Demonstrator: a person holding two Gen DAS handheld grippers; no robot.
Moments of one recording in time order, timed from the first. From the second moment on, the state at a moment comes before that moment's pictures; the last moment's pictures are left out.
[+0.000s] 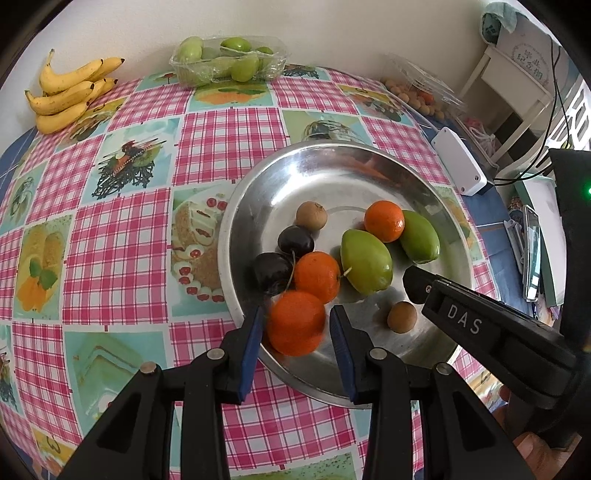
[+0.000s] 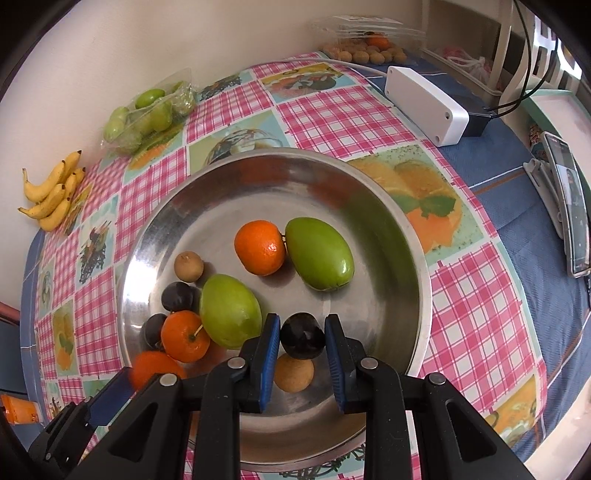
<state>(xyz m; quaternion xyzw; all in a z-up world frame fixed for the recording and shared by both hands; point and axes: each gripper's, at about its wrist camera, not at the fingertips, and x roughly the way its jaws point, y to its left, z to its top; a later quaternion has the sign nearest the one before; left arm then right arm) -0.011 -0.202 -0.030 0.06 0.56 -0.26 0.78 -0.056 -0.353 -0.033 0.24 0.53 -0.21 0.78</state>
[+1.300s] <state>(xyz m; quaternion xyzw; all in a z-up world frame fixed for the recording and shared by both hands) 0.041 -0.104 -0.038 -0.01 0.58 -0.07 0.81 -0.032 -0.311 -0.005 0.17 0.51 -0.17 0.83</state>
